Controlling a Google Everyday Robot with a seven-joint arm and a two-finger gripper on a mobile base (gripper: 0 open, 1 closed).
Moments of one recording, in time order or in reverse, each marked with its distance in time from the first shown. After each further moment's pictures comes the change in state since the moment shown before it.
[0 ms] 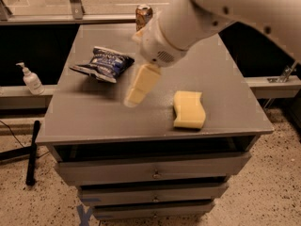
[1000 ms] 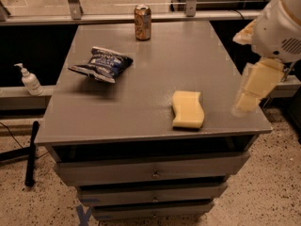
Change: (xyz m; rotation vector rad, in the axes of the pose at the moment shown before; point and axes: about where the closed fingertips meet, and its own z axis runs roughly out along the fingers) arm 0.146 0.038 -0.168 0.022 0.389 0.184
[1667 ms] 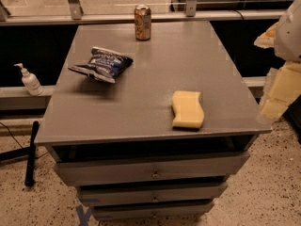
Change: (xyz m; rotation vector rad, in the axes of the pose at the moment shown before) arm 0.035 0.009 -0.017 0.002 0.100 0.025
